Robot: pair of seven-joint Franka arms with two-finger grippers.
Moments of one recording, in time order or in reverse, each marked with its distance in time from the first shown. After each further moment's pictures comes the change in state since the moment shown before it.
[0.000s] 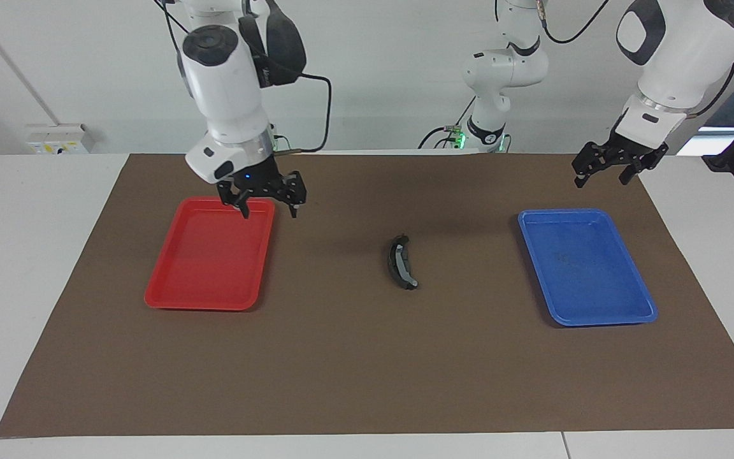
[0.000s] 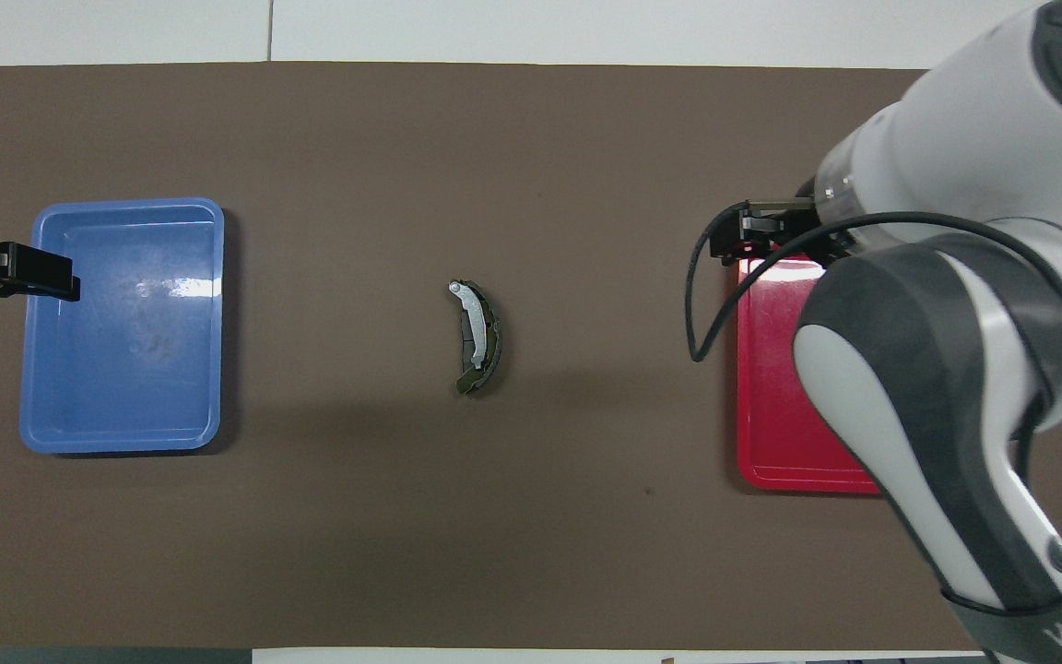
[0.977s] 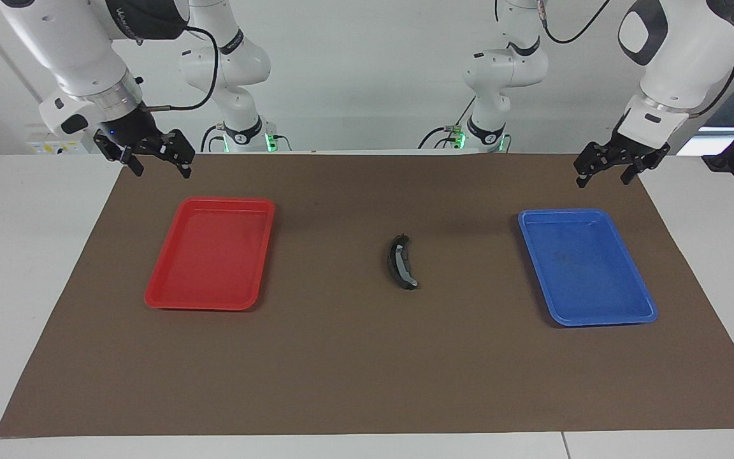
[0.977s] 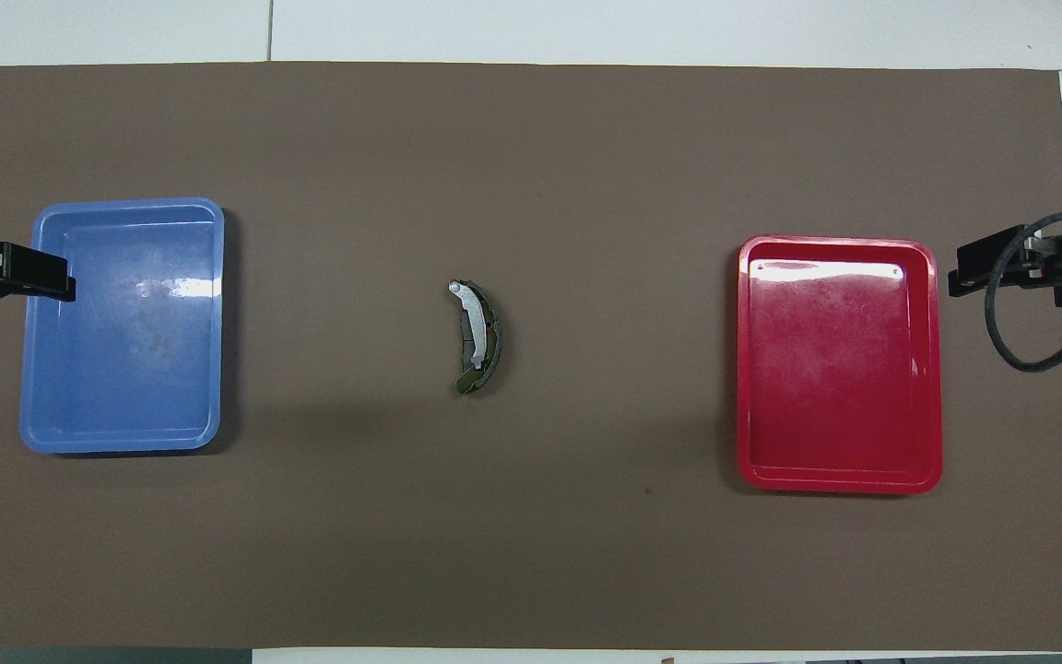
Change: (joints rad) left arm 0.003 0.000 0.006 0.000 0.001 -0.001 0.000; right arm -0.257 -0.106 -0.001 -0.015 -0.004 -0.167 -0.197
